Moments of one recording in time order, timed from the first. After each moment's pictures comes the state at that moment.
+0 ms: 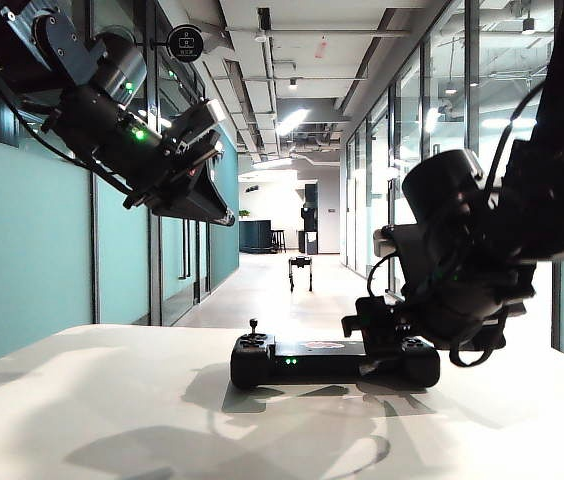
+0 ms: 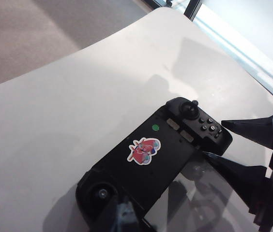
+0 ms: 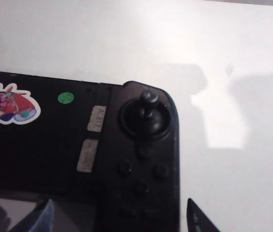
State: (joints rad) left arm -0.29 1.88 1.33 -0.09 0.55 0.12; right arm 0.47 2.04 0.81 0.69 0.31 0.13
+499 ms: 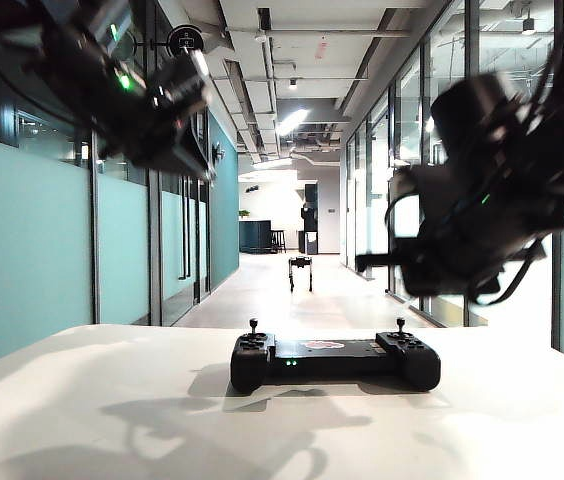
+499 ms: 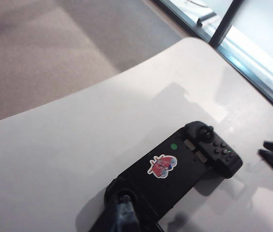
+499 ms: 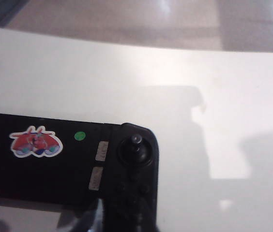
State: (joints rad) left arm -0.29 1.73 1.33 -0.15 0.42 0.07; right arm 0.47 1.81 0.71 0.66 0.31 0.13
